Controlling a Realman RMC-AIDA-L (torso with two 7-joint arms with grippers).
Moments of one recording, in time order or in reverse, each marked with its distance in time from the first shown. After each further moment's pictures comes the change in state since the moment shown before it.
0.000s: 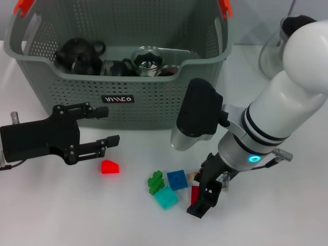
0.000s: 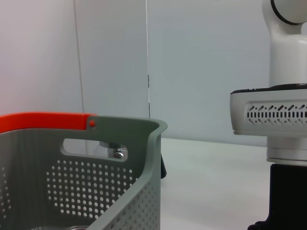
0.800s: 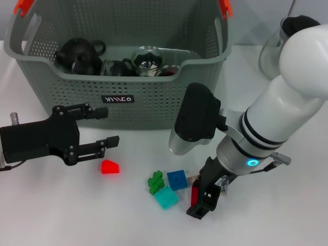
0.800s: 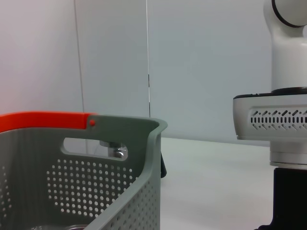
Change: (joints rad) left arm 0.003 0.000 0.000 0.000 0.000 0.000 0.002; right arm 0.000 0.007 -0.012 0.013 0.003 0.005 0.000
